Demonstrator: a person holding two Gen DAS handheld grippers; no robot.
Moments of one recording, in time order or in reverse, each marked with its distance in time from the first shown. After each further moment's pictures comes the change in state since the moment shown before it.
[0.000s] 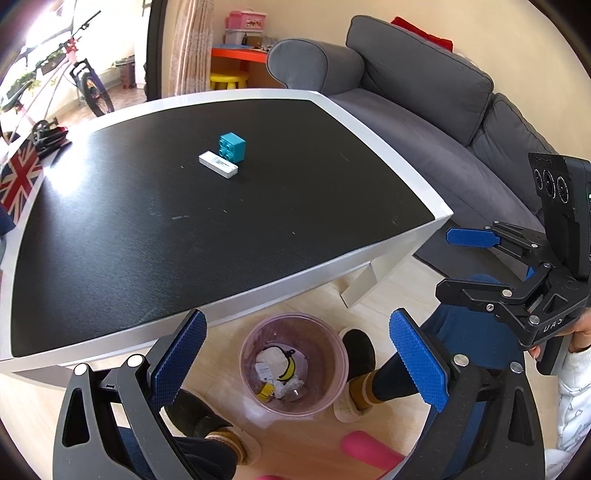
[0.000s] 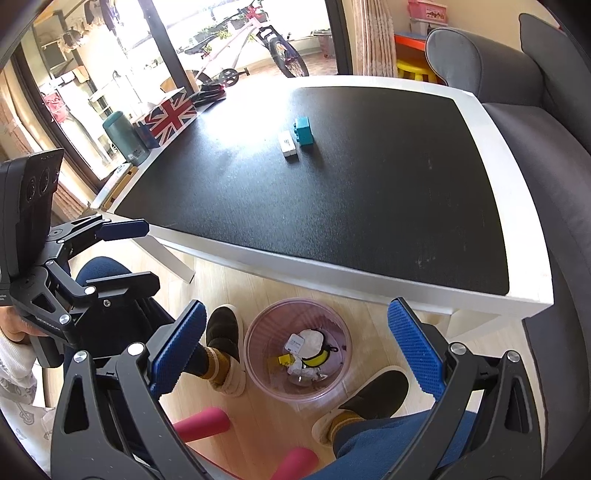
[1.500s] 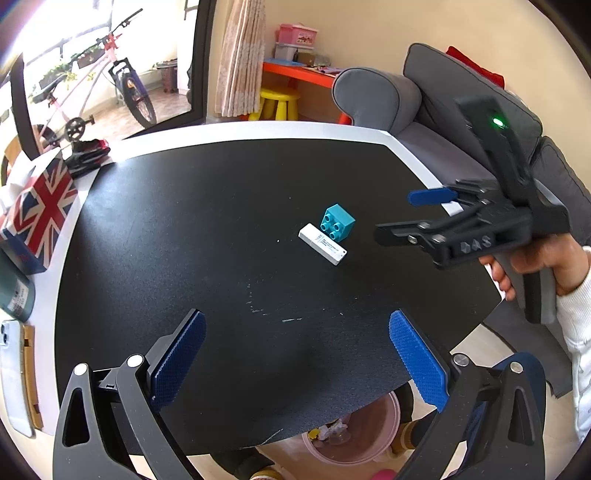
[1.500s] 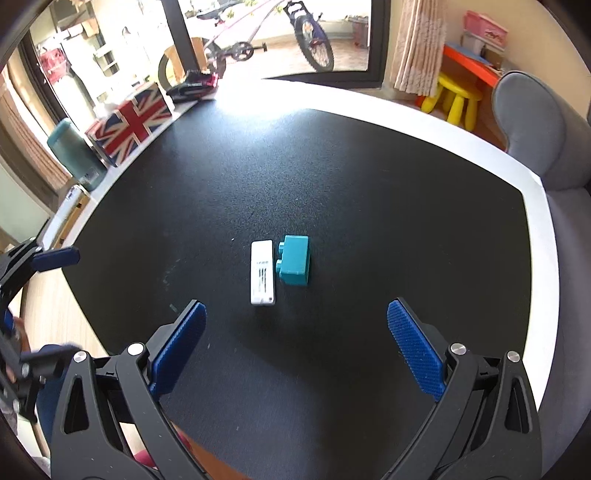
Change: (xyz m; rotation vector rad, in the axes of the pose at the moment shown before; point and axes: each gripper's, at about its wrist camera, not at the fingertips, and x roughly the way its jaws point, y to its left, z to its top) left arm 0.014 0.099 0.086 -0.089 -0.053 0.112; right arm 0.138 0.002 0.205 -0.174 0.126 -0.037
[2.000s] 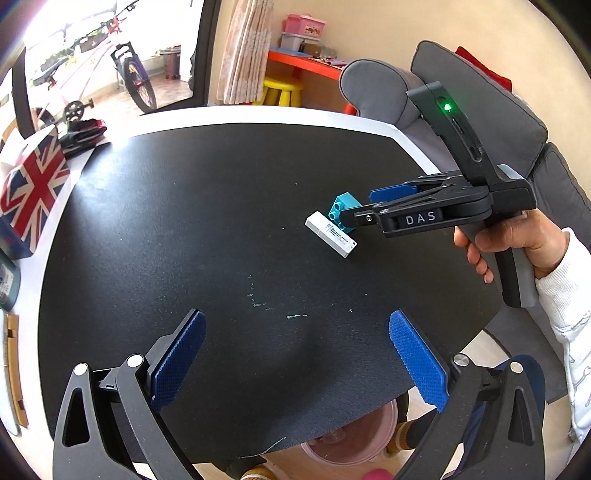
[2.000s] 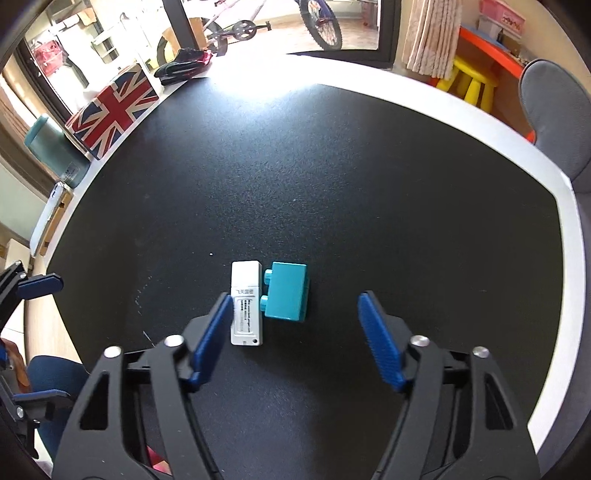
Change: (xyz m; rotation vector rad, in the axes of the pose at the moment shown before) left arm 0.020 0.011 -0.005 -0.039 0.029 -0.022; right arm 0.054 -0.008 0.023 -0.003 0.077 0.041
